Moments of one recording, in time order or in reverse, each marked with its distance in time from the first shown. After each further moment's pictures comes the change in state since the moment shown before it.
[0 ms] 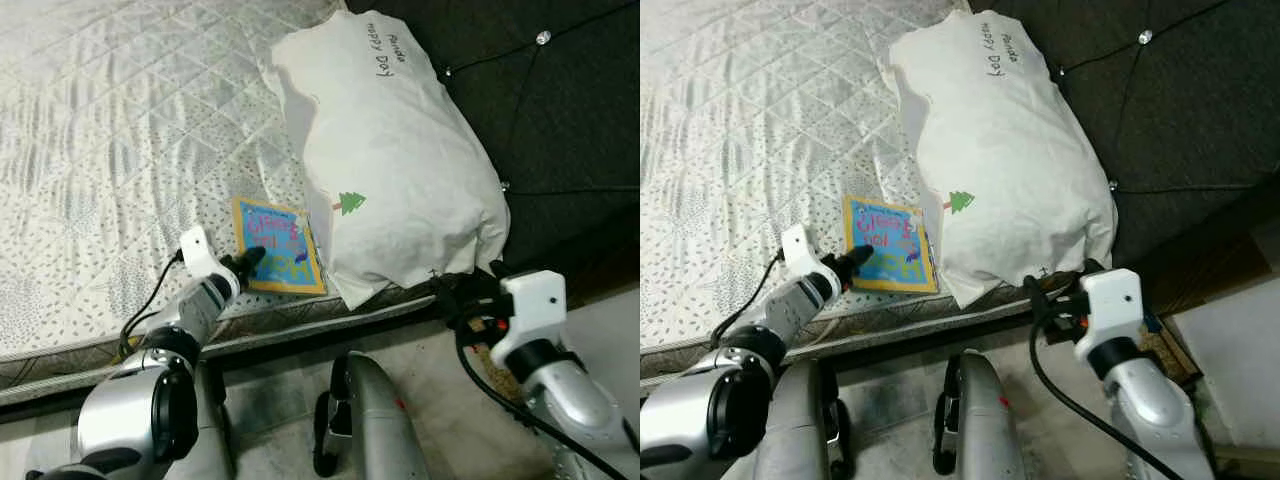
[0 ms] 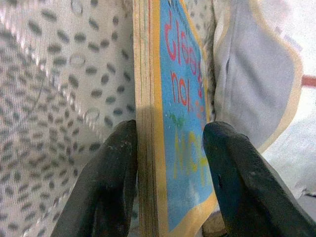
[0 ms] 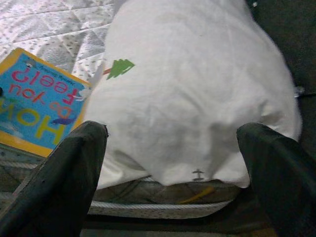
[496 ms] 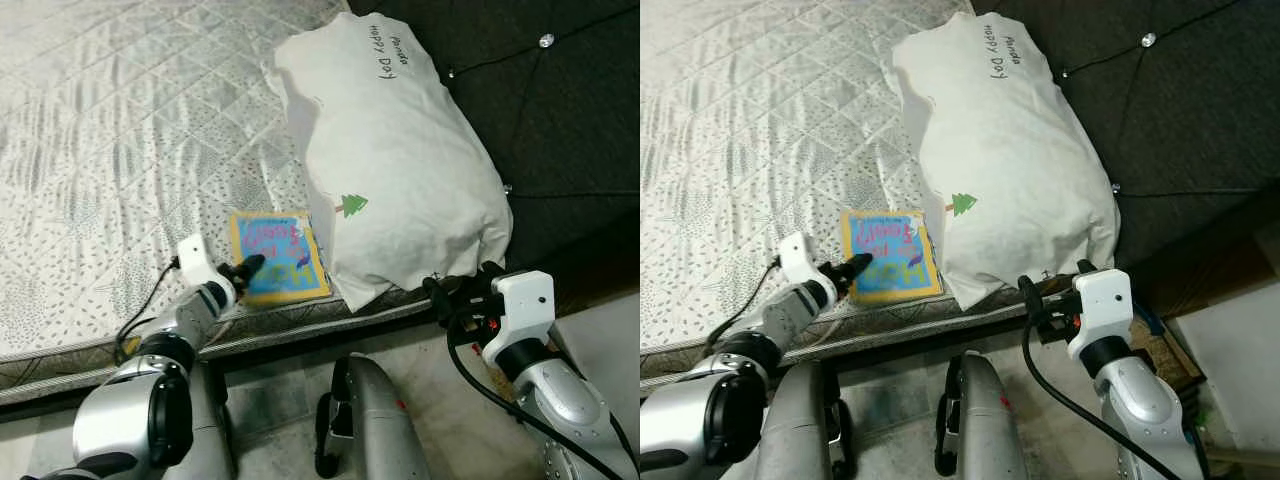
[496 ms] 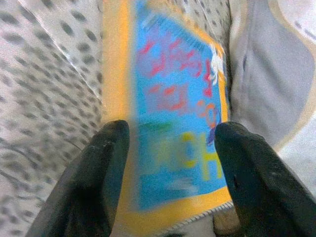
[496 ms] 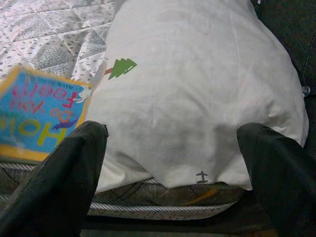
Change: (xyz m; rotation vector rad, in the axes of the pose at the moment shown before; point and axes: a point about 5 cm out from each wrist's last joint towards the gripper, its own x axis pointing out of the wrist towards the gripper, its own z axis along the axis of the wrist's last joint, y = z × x) left arm -0.004 0.011 0.004 0.031 -0.001 0.035; right arm 0.003 0.001 -0.003 -0.001 0.000 -0.015
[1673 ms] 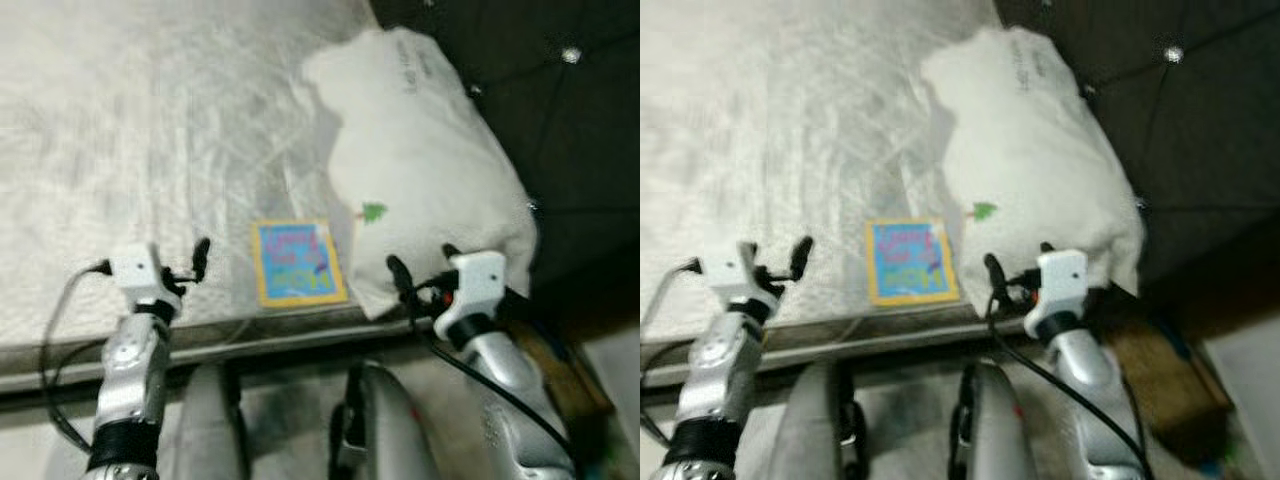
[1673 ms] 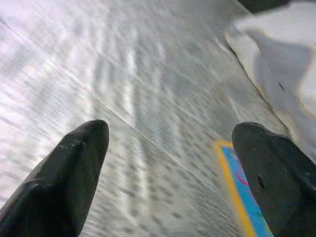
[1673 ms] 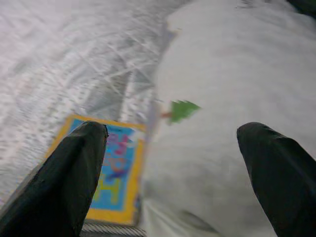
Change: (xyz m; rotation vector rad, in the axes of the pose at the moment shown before) left arm -0.072 0.019 0.025 0.451 -0.517 0.125; right arm 0.046 0.033 -0.002 0.120 -0.076 0.028
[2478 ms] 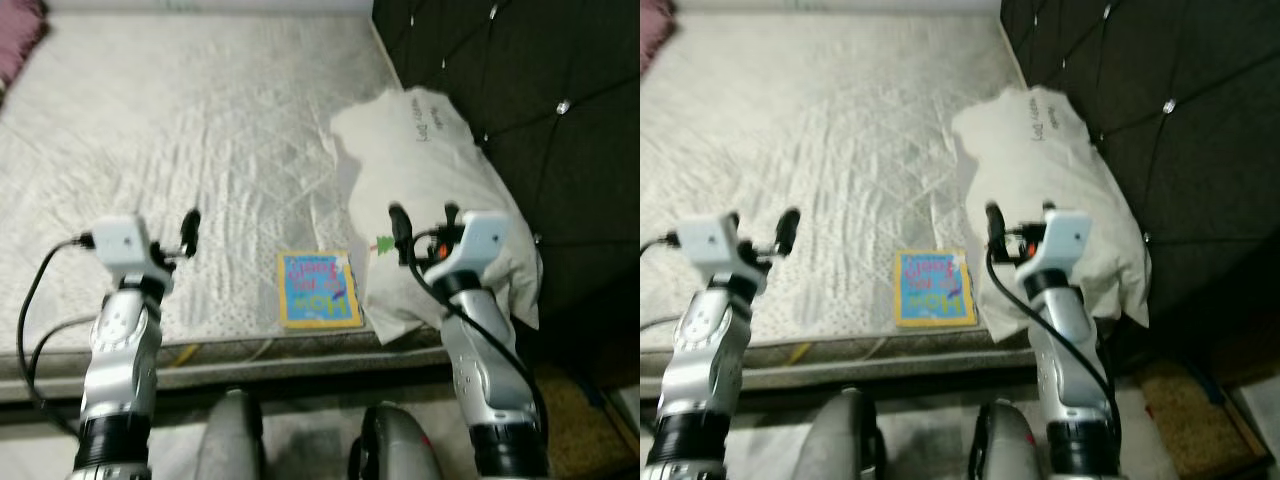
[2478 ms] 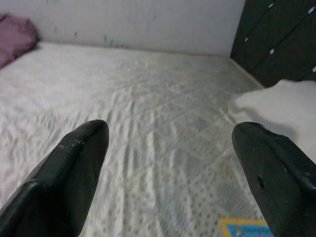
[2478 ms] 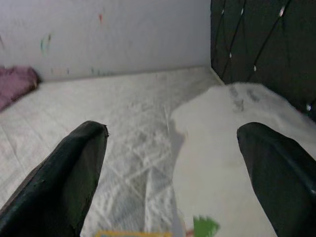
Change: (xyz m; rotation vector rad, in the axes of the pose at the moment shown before) left arm 0.008 -0.005 0.040 0.043 -0.089 -0.007; right arm 0.040 0.001 0.030 0.137 -0.202 -0.101
